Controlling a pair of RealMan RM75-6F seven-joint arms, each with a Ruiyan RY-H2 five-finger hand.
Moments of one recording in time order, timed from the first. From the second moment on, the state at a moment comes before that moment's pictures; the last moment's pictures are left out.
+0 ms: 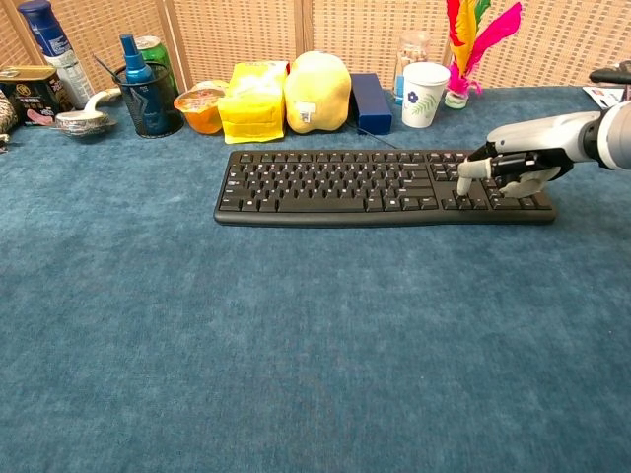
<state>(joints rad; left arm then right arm) -0.19 -1.12 -0.06 -1.74 1.44 1.39 0.23 0.92 -1.37 0.08 -1.37 -0.82 0.57 -0.23</state>
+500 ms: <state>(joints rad) -0.19 -1.12 -0.06 -1.72 1.44 1.39 0.21 0.94 -1.37 0.06 -1.39 -0.78 0.61 -0.26</state>
